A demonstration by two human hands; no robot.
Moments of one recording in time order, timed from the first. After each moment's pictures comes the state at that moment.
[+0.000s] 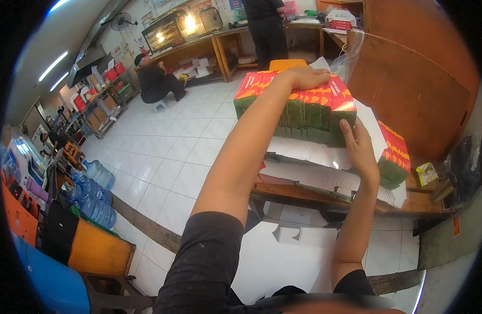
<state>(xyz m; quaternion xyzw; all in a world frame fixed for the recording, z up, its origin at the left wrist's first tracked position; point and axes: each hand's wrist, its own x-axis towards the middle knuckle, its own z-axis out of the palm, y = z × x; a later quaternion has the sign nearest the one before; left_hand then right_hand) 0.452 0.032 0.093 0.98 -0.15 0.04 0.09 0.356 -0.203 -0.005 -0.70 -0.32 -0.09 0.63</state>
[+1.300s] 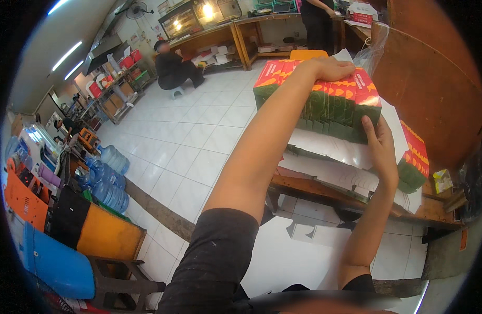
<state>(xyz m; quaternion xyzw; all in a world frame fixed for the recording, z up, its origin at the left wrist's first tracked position) 0.446 0.029 0.096 0.98 -0.18 0.04 0.10 0.358 -0.198 -0.008 -0.68 -0.31 -0.08 0.66</state>
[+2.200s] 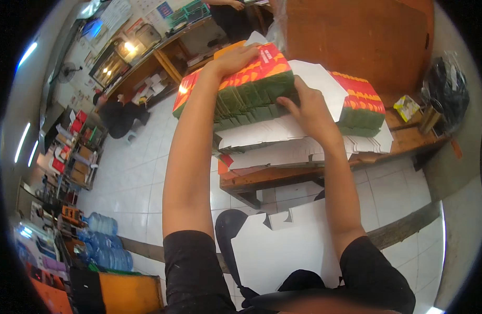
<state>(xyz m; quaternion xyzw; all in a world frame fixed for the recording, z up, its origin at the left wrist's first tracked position) 0.439 0.020 0.101 0.97 -0.21 0.07 0.12 0.364 -0.202 -0.011 -0.76 -0.33 -0.25 0.51</state>
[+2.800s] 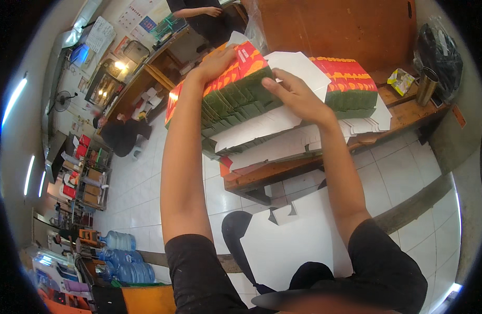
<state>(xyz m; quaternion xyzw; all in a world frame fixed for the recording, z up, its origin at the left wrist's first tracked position) 0.446 0.018 0.101 0.99 -0.14 0.05 0.08 0.377 -0.202 -0.017 -0.58 -0.38 -0.12 0.71</state>
